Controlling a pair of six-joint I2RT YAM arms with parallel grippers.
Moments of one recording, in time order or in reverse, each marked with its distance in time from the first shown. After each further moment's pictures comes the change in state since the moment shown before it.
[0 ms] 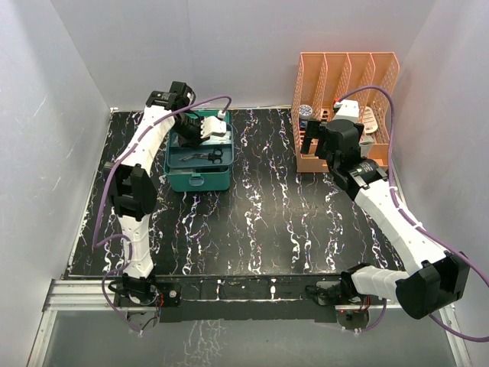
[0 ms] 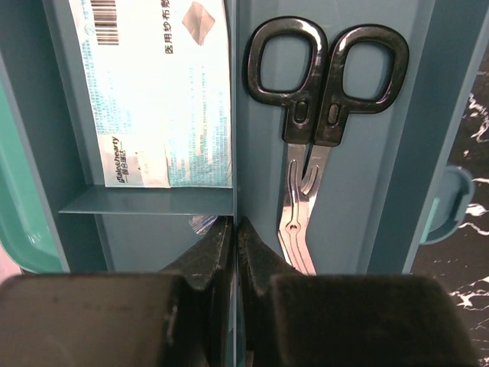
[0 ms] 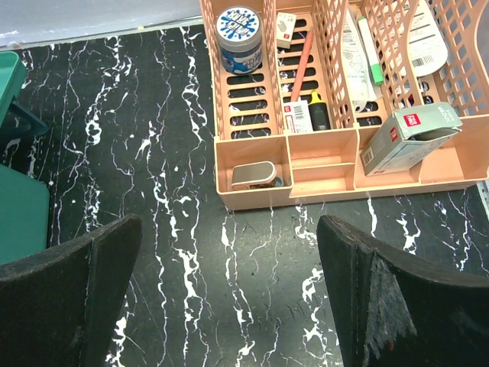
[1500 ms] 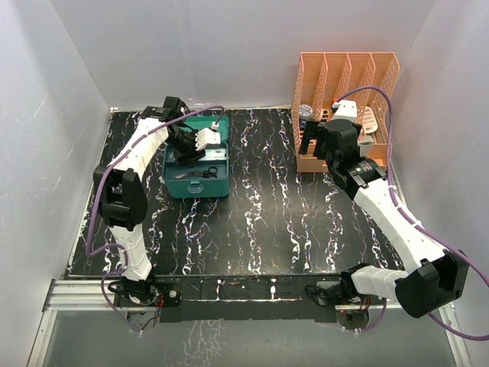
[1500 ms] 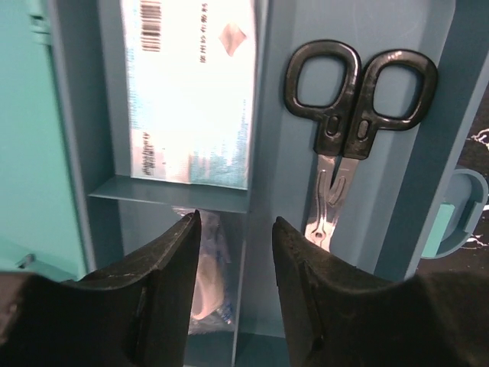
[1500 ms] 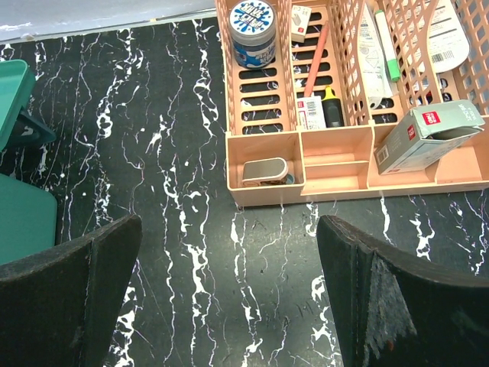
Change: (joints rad) left arm 0.048 -0.143 -0.351 0.156 0.038 -0.019; right arm -0.003 0.009 0.000 0.000 -0.039 0.015
